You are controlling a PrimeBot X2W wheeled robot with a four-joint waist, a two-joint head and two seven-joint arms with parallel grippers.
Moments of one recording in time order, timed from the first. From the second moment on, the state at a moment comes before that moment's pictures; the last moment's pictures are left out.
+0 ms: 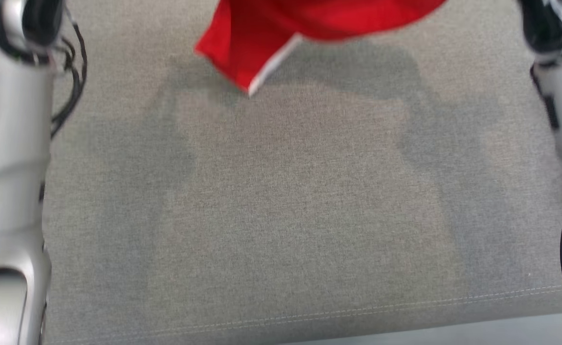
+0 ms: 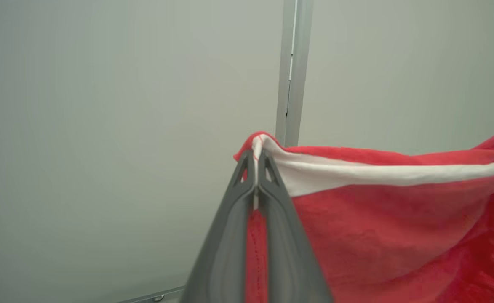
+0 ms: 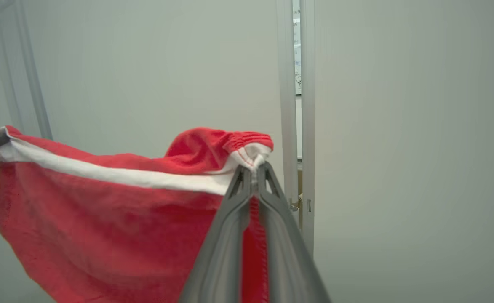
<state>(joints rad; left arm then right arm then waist) -1.15 0.24 -0.27 0.29 -0.52 -0.06 0.24 -1.10 -0.29 0.27 0.35 0.53 0.13 -0.08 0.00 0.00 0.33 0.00</state>
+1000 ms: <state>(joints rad) -1.05 0.10 -0.40 0.82 -0.56 -0.13 -0.21 -1.06 -0.29 0.65 0.75 0.87 0.13 -0.25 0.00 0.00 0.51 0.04</state>
